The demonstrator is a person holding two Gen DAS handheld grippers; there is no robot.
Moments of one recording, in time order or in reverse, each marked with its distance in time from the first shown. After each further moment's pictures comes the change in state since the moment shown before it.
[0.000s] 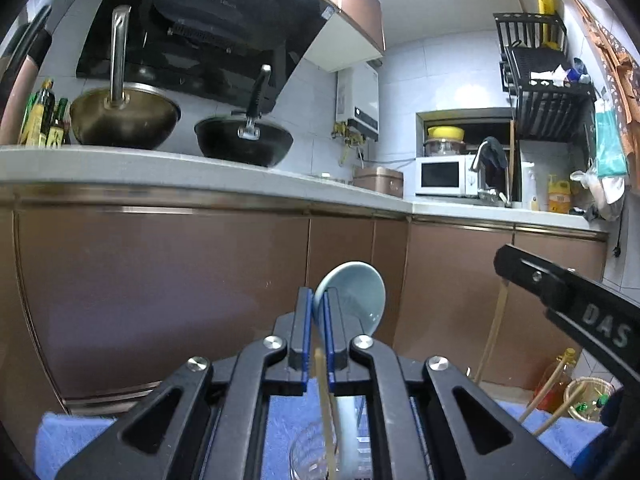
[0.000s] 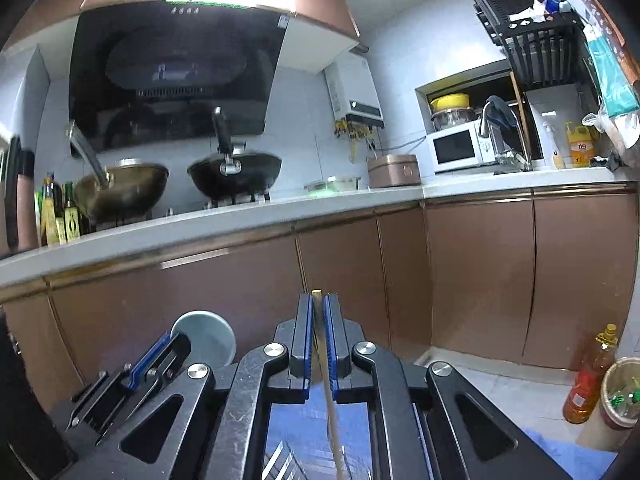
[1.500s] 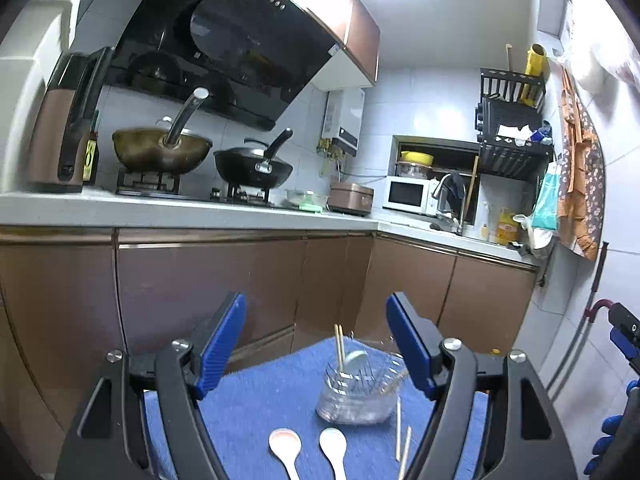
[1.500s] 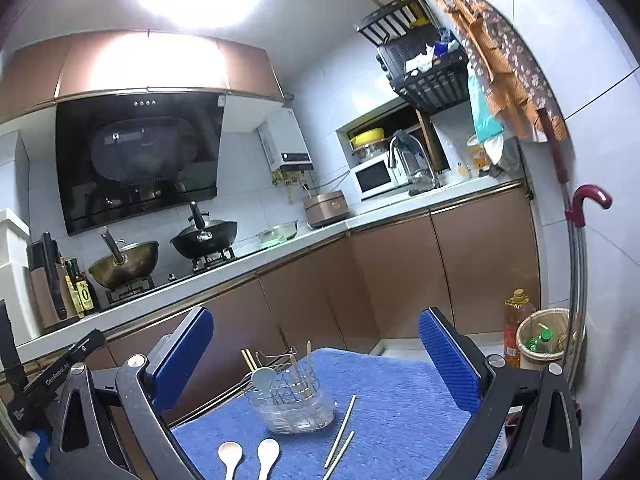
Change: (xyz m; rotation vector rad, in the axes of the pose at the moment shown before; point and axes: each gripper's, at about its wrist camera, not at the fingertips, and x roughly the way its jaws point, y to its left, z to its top) left arm -0.246 0.110 0.109 -0.085 0.058 -0.143; right arm -0.324 -0.001 0.035 0.196 -0.154 -0.187
